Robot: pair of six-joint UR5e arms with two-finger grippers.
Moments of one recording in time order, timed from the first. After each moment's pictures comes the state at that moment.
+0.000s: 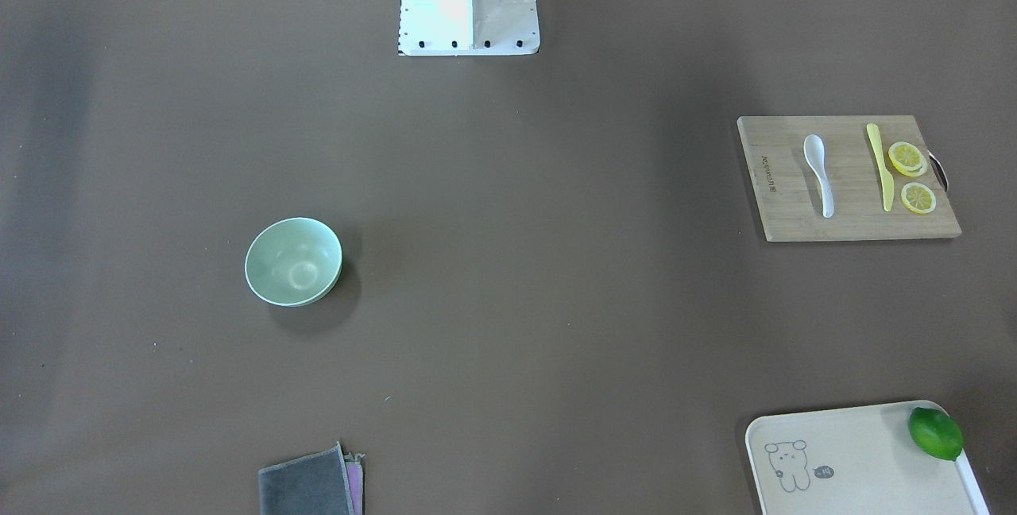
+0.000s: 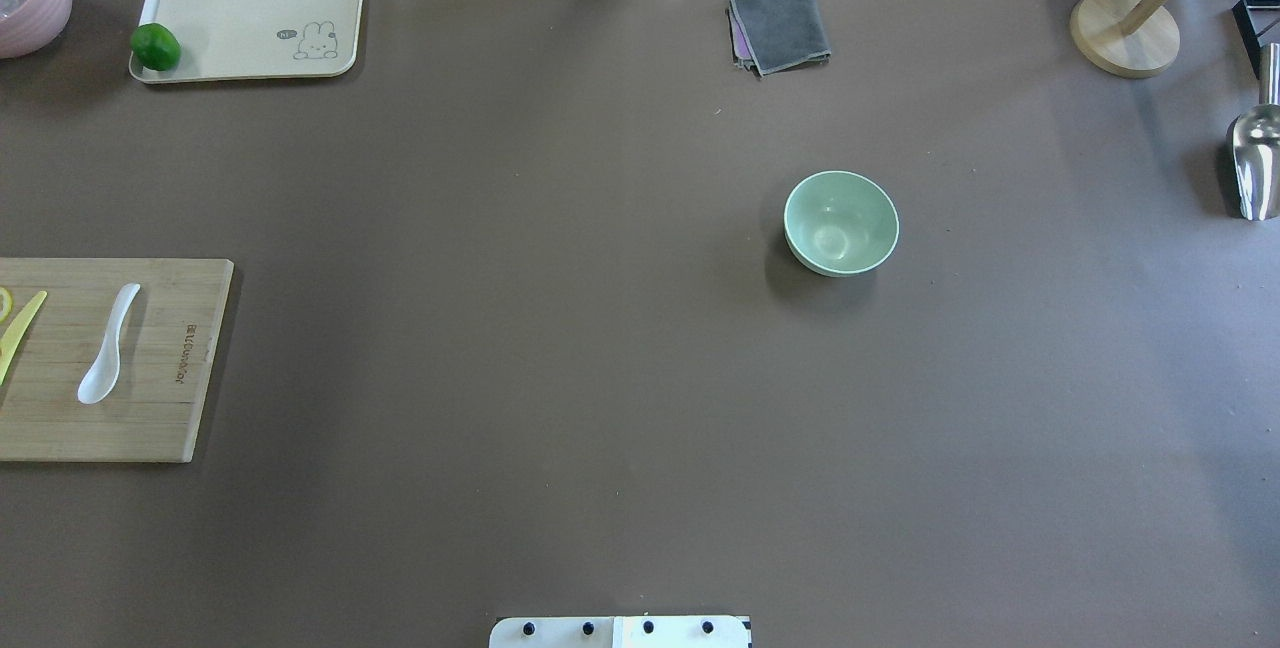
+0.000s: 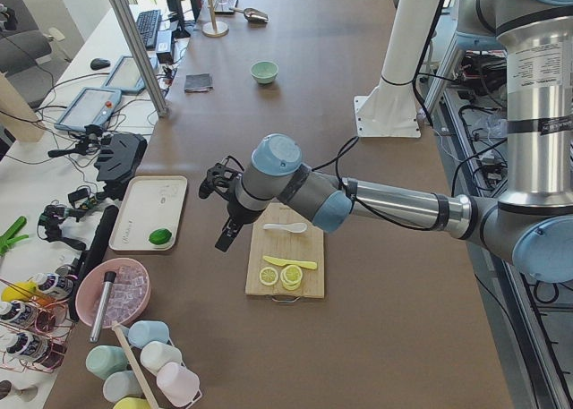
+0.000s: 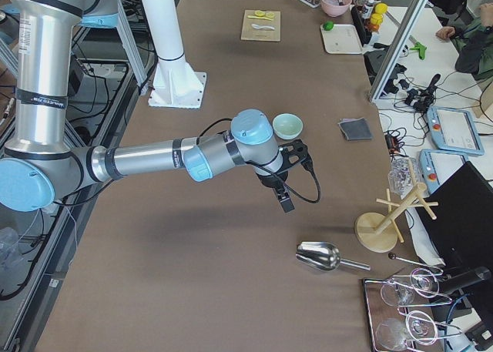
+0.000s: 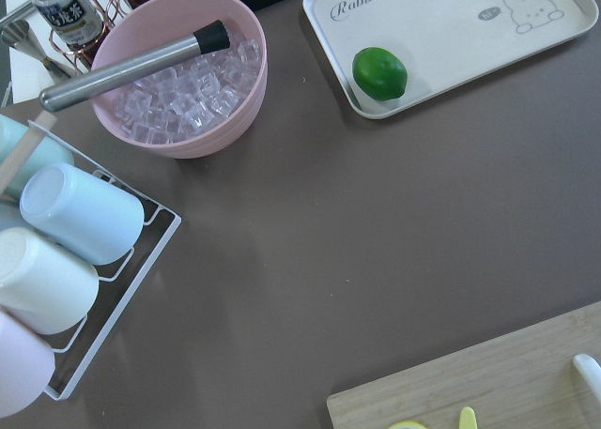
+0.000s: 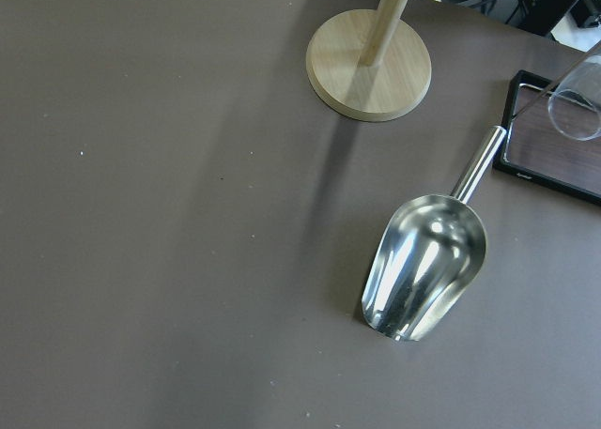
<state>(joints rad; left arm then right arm) -1.56 -1.45 -1.83 -2.06 -2.26 -0.14 1.54 -1.72 1.89 -1.24 2.30 0.04</state>
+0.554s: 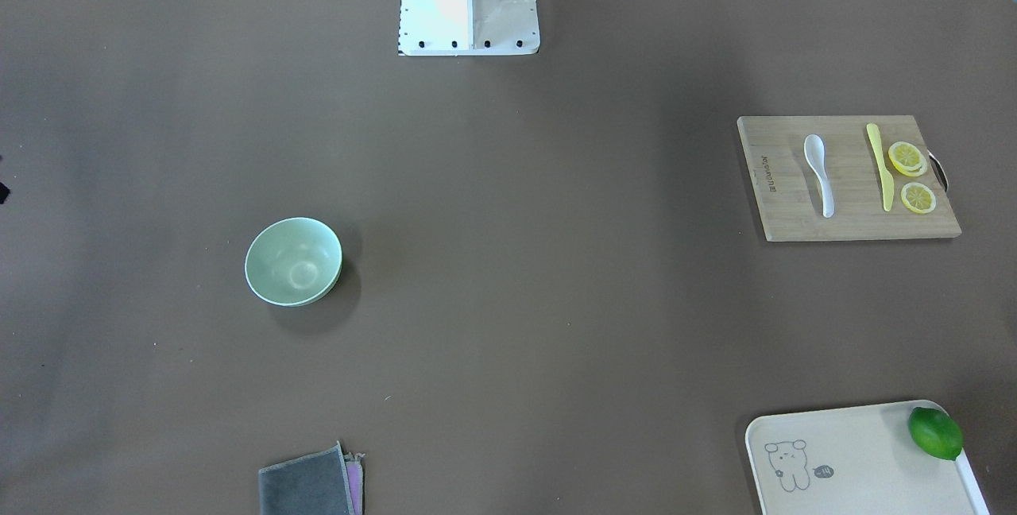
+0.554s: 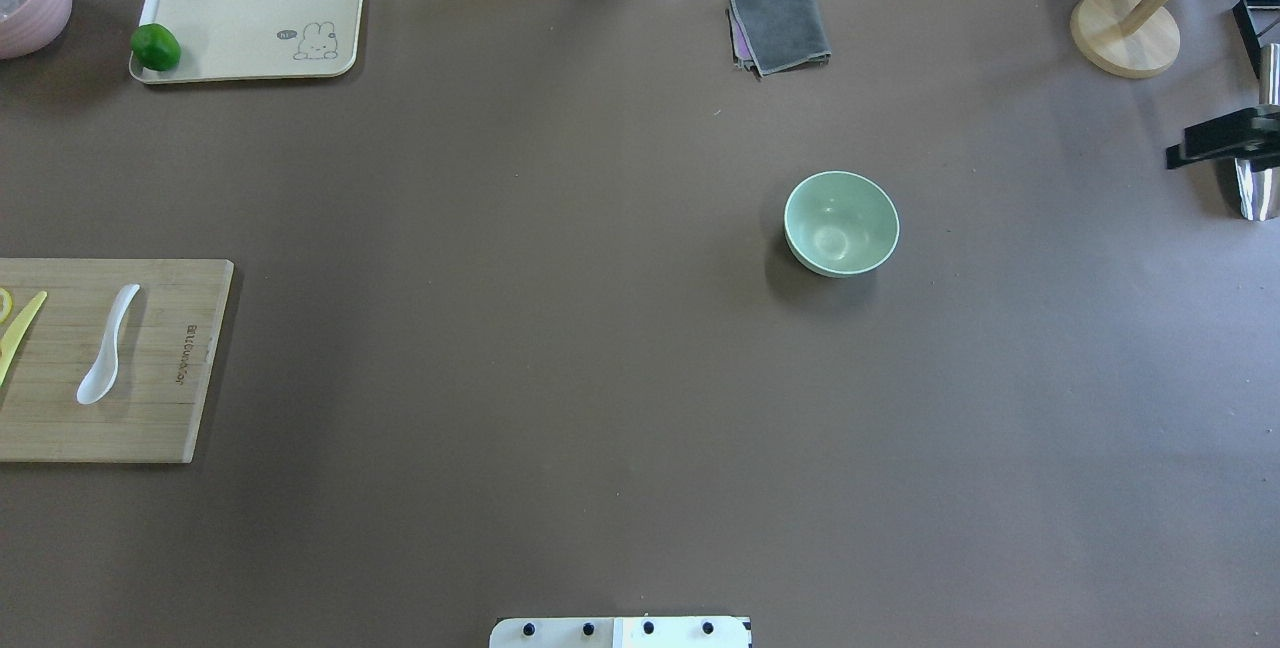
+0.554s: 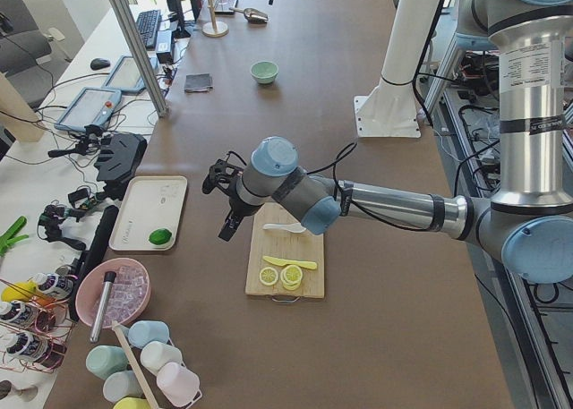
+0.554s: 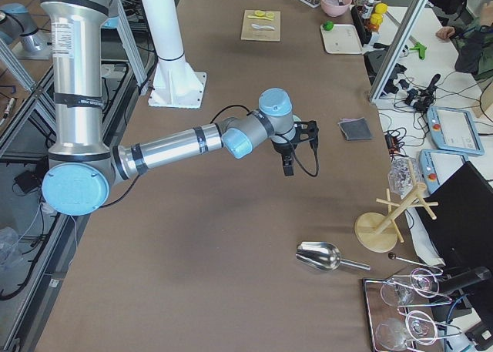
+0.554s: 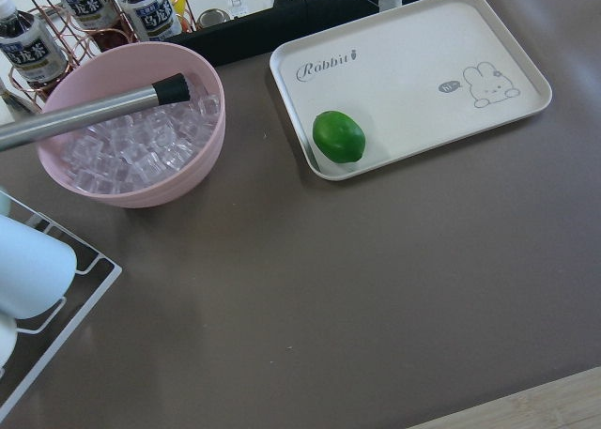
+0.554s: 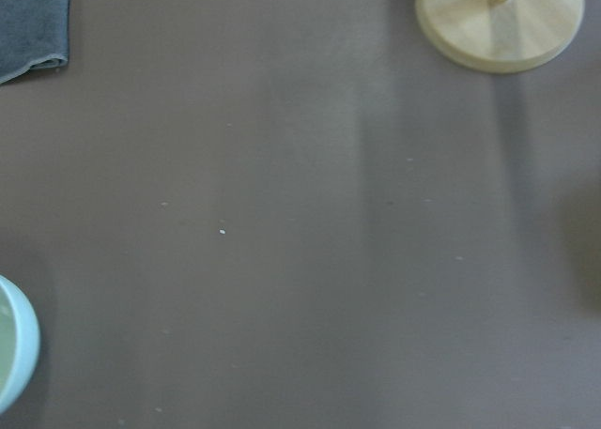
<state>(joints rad) -1.46 -1.46 -1.81 -2.18 -2.29 -0.30 1.16 -1.57 1.88 -1.17 2.17 0.80</state>
